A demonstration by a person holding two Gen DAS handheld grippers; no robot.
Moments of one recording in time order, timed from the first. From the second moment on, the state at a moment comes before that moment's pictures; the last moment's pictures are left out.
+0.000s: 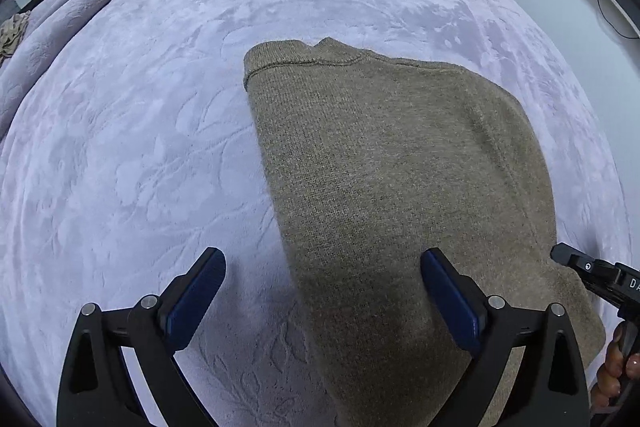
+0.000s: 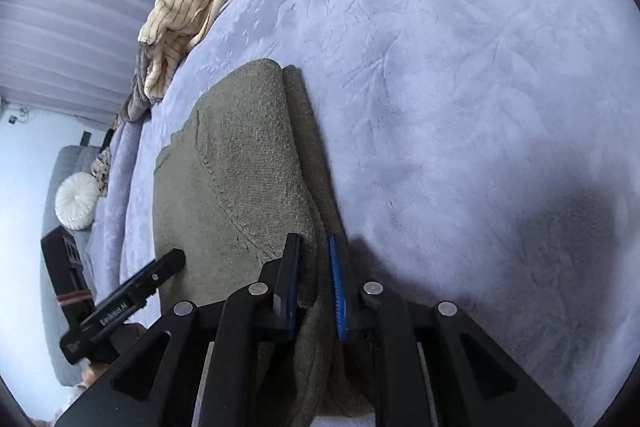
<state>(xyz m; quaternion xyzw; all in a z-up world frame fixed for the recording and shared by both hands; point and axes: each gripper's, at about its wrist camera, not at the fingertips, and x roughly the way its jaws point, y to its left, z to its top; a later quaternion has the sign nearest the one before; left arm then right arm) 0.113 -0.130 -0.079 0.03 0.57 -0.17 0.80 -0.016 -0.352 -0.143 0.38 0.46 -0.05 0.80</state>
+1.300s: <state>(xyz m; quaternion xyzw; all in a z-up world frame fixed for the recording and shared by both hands) 0.027 -0.113 -0.106 0.05 0.63 -0.19 0.76 -0.076 -0.313 -0.129 0.25 0.54 -0.07 0.80</state>
